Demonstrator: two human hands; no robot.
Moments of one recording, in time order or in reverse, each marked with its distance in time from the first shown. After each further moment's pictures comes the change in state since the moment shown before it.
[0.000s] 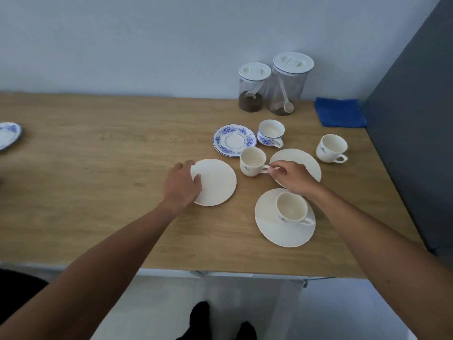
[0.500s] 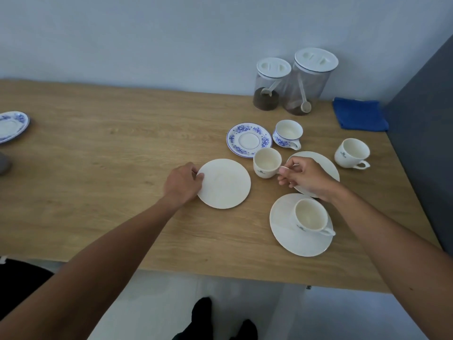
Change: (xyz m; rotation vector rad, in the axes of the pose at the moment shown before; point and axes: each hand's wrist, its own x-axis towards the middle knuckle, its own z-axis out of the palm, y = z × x) left_hand 0.024 -0.031 -0.007 -0.093 -0.074 -0.101; right_hand 0.016 -0.014 0.001 0.348 -0.068 -0.004
